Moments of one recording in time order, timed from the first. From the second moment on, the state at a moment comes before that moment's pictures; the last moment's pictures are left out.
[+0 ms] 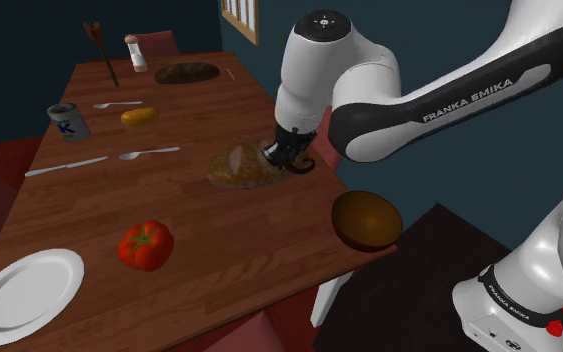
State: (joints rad) arm 0.16 -0.05 0.38 -2.27 -0.40 2.40 0.83
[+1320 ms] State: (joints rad) arm 0.34 -0.78 0.26 -2.96 -0.15 2.40 0.66
